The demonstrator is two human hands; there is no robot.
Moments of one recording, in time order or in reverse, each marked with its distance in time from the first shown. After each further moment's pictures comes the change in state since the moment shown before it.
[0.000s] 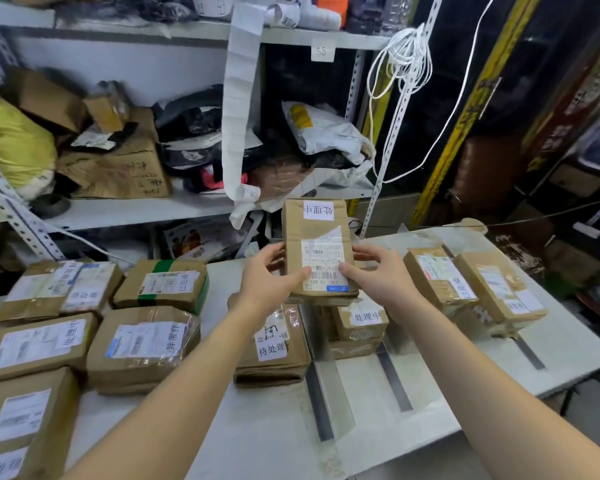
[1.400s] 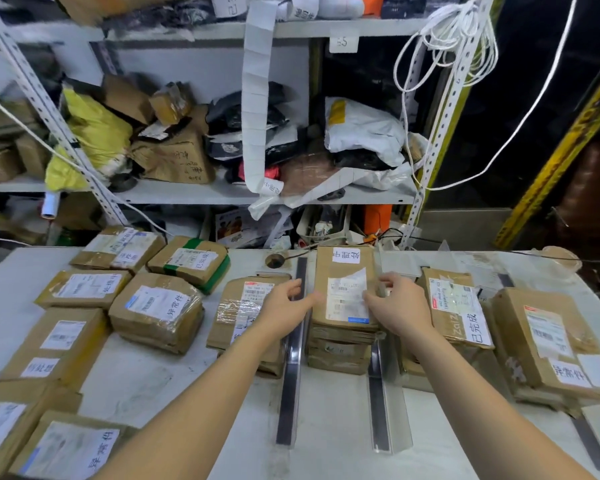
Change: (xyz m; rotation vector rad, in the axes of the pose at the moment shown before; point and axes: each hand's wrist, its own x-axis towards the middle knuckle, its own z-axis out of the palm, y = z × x) left_hand -0.006 -0.028 0.122 0.142 0.122 -0.323; right_hand 0.065 0.090 -0.073 -0.401 -0.148 0.009
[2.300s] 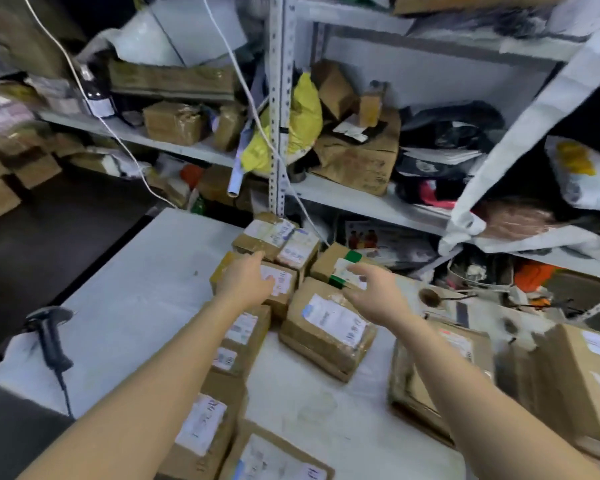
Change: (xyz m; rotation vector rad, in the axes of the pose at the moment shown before) left_hand 0.014 -0.144 -0.471 0.648 0.371 -0.099; right_hand -0.030 -0.354 0.305 -0.222 -0.310 -0.510
